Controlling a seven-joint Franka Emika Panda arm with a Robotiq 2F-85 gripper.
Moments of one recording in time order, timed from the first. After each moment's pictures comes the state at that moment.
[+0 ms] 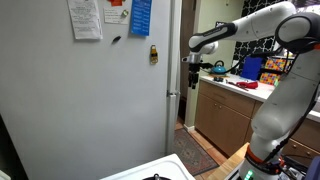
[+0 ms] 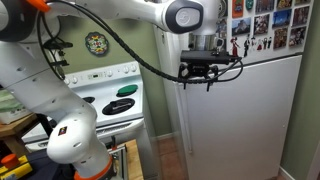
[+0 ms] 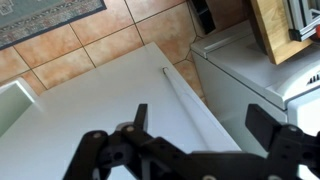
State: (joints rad) arm 0.06 -0.28 -0.13 -2.16 0.12 1.80 -1.10
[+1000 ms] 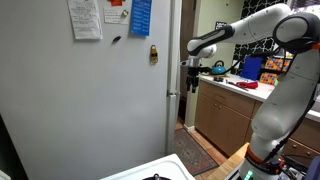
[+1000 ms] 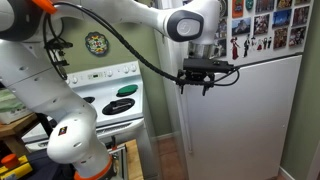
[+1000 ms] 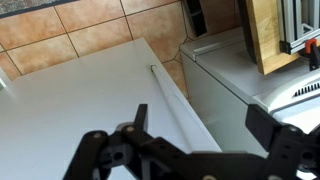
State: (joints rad) arm 0.06 -0.26 -0.11 -2.20 0.16 1.81 -1.23
